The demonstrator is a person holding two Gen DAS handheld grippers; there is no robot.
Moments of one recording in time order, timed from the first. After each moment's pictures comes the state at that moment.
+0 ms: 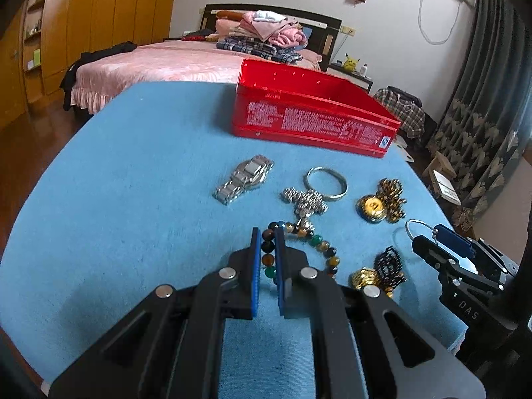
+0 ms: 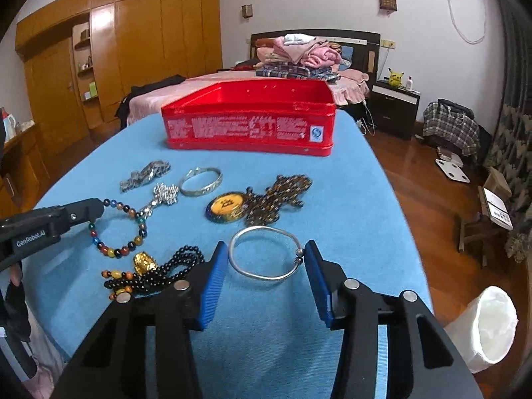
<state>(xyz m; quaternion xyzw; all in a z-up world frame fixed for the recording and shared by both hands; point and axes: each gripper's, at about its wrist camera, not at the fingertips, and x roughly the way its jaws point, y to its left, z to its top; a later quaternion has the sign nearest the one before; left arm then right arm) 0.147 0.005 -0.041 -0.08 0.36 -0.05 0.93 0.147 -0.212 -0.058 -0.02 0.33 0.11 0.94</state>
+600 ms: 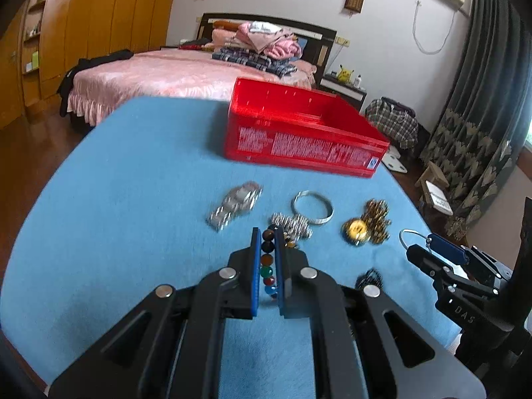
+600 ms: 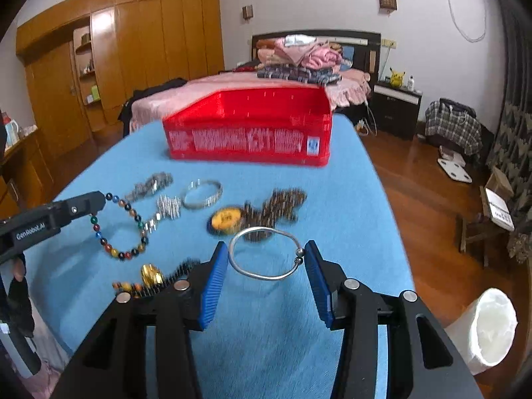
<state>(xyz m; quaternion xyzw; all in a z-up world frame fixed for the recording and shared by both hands) 0.151 0.004 -0.019 -0.09 0.34 -0.07 0.93 0.152 -0.218 -0.035 -0.01 0.32 0.12 0.94</state>
